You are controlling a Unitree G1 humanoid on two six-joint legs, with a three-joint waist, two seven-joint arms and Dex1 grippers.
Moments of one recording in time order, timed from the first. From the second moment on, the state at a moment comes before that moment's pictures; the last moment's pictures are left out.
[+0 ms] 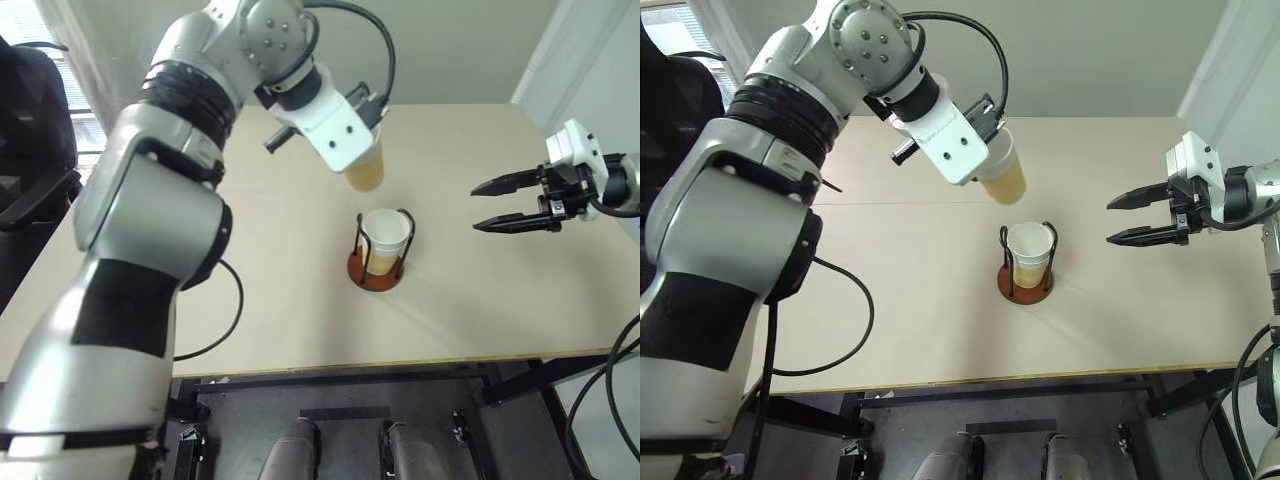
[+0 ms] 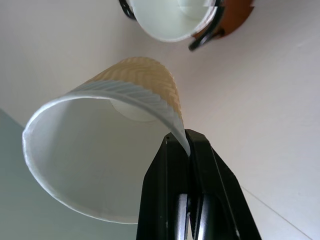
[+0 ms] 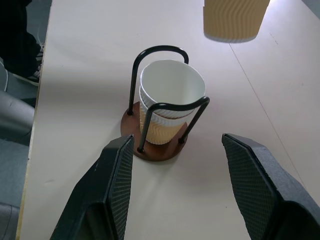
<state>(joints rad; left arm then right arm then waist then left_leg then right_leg) -1.84 0.41 -0.55 1.27 0.42 -0.82 -1.52 -0.95 -0.98 0.10 0.42 0.34 0.19 1.61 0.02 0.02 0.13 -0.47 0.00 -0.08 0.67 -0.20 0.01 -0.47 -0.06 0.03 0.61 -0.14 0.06</state>
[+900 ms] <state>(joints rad) -1.84 0.34 -0.59 1.27 0.30 -0.82 -1.58 -0.88 -1.15 0.14 0.37 0.48 0.17 1.61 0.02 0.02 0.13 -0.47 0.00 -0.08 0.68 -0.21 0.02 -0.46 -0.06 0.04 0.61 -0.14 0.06</state>
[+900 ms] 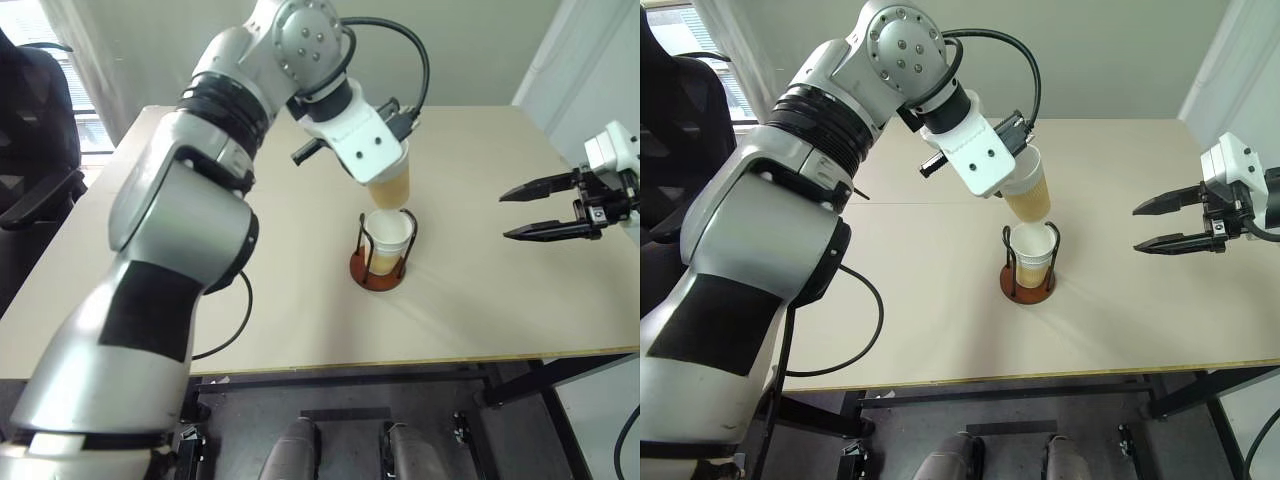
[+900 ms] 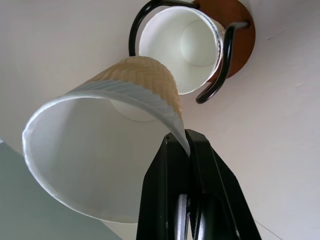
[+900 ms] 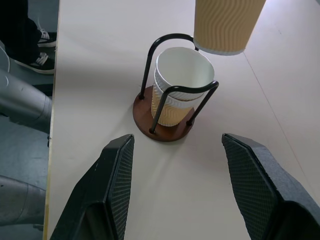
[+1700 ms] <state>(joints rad) -1.78 0.34 -0.82 1.22 0.11 -0.81 -1.58 -0.88 -1.14 0.13 0.29 0.46 0.24 1.61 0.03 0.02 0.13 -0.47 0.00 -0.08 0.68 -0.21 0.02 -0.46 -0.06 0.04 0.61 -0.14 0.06</state>
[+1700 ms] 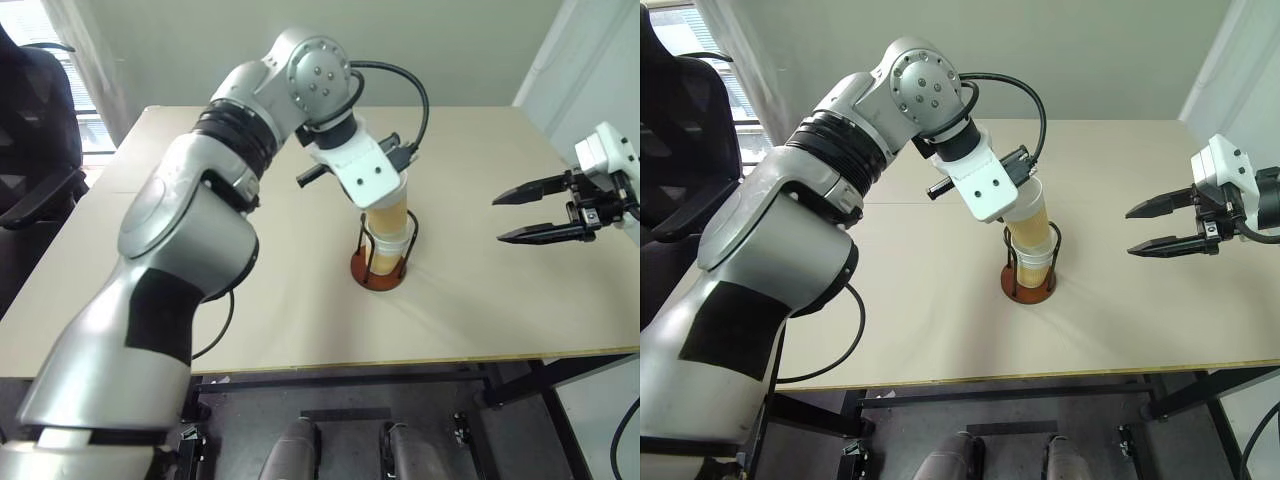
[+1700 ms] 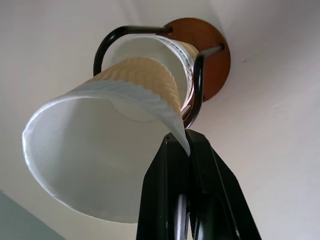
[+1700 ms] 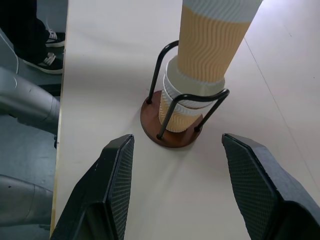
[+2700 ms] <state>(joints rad) -1.74 0.33 -0.63 1.22 0.14 -0.73 -1.58 -0.87 -1.09 0.08 0.28 0.39 0.26 1.58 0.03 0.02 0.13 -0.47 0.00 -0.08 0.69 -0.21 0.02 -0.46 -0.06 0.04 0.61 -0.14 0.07</state>
